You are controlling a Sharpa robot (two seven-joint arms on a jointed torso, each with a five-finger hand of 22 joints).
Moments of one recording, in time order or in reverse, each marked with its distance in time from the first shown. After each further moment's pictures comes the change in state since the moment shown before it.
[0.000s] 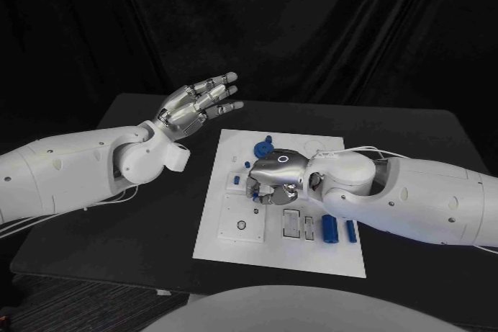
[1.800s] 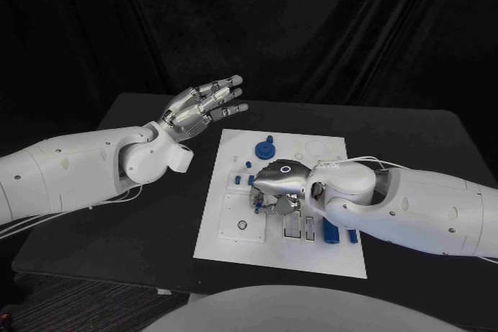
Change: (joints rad) left arm -0.009 0.017 0.000 -0.020 -0.001 0.034 0.000; left_hand 0.012 0.012 0.005 -0.005 0.009 0.023 0.009 0.010 0.002 -0.001 0.006 0.004 0.000 0.000 0.000 0.003 0.001 0.000 0.003 -0.004 0.000 -0.004; right arm -0.043 -0.009 0.002 0.000 -0.002 0.022 0.001; right_hand 0.004 -0.004 0.006 -0.006 -0.005 -0.004 0.004 -0.008 -0.003 0.011 -0.003 -0.012 0.002 0.000 0.000 0.006 -0.005 -0.005 0.000 0.000 -0.004 0.000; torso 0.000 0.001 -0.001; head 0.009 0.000
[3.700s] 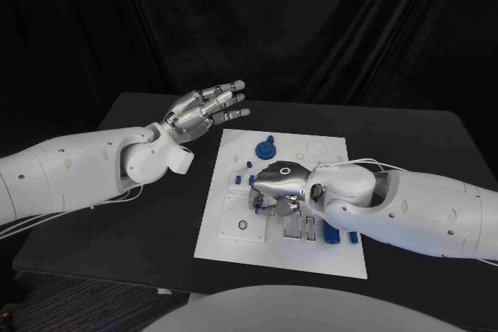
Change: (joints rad) left arm -0.006 0.006 0.000 -0.014 0.000 0.028 -0.035; left_hand 0.000 0.000 0.003 -0.003 0.000 0.000 0.000 0.000 0.000 -0.004 0.003 0.000 0.000 0.004 0.004 0.004 0.000 0.000 0.000 0.000 0.000 0.000; right arm -0.008 0.005 0.000 -0.001 0.000 -0.006 -0.001; right_hand 0.000 0.000 0.003 -0.003 -0.004 0.000 0.000 -0.008 -0.004 0.003 0.004 0.001 0.003 -0.004 0.004 -0.014 -0.011 0.000 -0.006 0.001 -0.027 -0.001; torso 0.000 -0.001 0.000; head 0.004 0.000
